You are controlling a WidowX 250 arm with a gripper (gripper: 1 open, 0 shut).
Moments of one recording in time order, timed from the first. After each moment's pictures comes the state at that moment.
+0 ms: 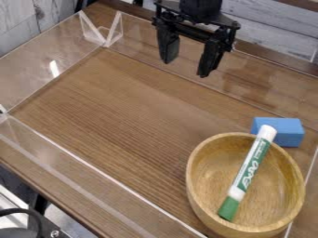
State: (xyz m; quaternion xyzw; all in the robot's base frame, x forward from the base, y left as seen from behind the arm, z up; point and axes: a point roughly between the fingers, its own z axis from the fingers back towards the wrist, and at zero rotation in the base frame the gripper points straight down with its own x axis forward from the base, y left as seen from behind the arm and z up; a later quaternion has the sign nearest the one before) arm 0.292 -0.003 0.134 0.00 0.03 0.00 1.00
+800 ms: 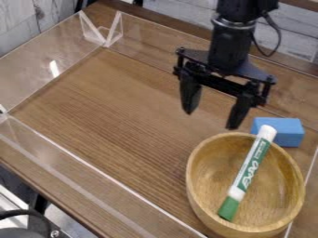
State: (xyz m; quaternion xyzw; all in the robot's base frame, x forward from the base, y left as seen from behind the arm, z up) arm 0.250 -0.075 0.113 0.00 0.05 0.02 1.00
